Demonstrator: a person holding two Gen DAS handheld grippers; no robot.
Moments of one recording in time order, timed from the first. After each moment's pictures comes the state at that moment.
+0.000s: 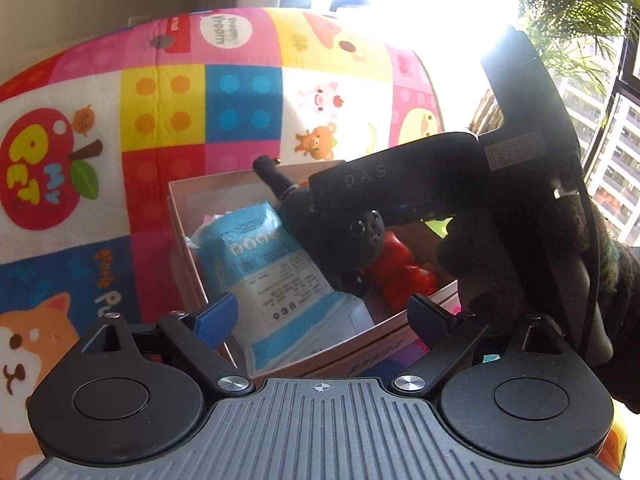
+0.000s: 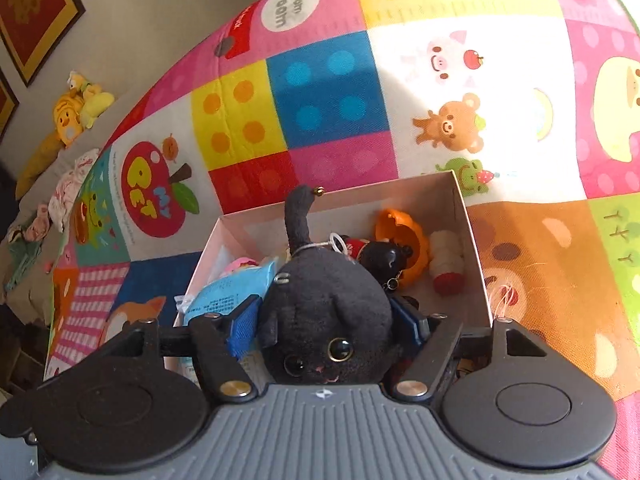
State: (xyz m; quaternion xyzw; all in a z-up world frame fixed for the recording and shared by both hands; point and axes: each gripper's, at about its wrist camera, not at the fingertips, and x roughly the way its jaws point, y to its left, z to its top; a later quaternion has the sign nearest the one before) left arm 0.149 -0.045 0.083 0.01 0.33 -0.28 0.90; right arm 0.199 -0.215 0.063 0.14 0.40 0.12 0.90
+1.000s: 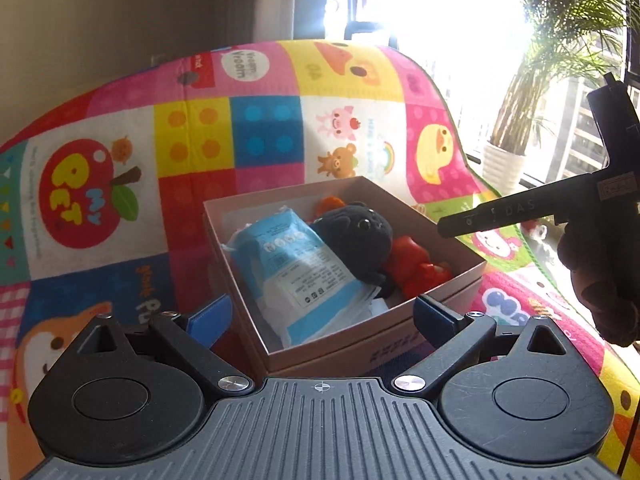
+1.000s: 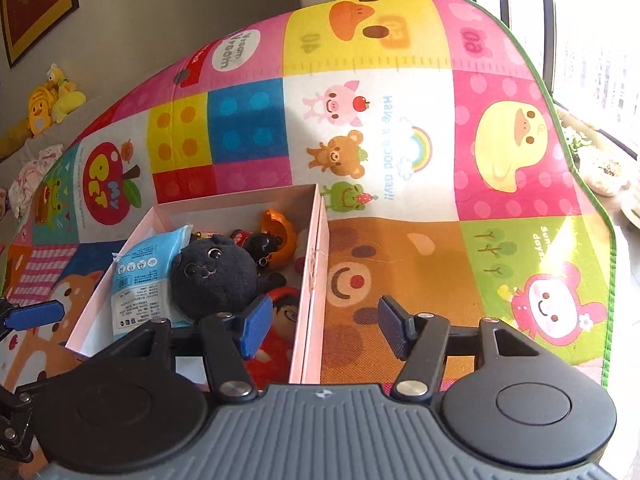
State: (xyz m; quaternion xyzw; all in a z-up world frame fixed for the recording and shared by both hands) left arm 0.117 -0.032 0.077 0.04 0.28 -0.23 0.93; right arm 0.126 -0.280 0.071 0.07 0.36 0.03 0.93
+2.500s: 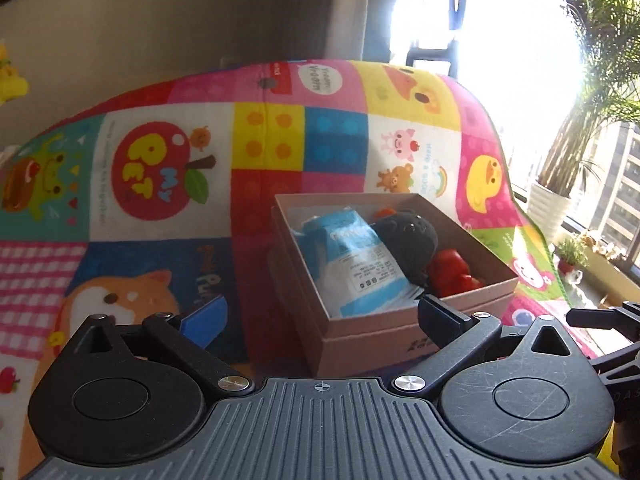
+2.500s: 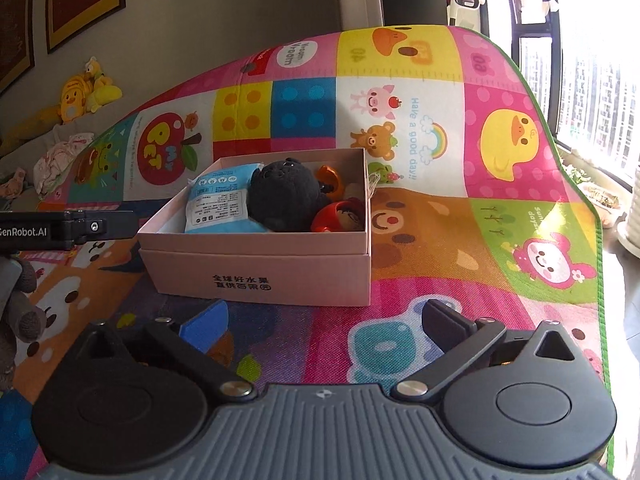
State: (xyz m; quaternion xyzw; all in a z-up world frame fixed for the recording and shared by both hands) left arm 0.070 0.002 0.068 -0.02 0.26 -0.14 0.96; right arm -0.001 -0.226 0.040 0.03 0.29 0.05 0.95
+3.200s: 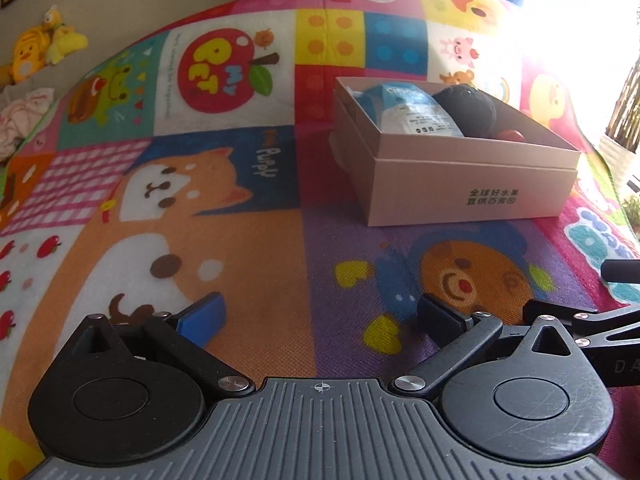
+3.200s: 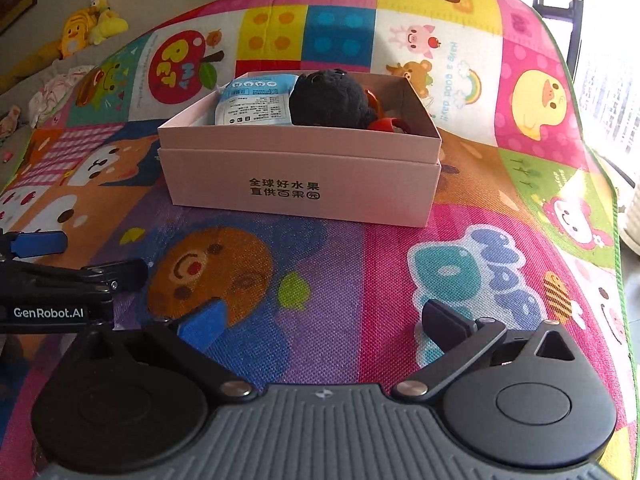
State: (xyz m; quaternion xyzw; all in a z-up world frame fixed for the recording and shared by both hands) left arm 0.041 -0.004 0.005 0.02 0.34 -0.03 0.94; right arm 0.009 -0.183 0.001 -0.01 0.36 0.04 0.93
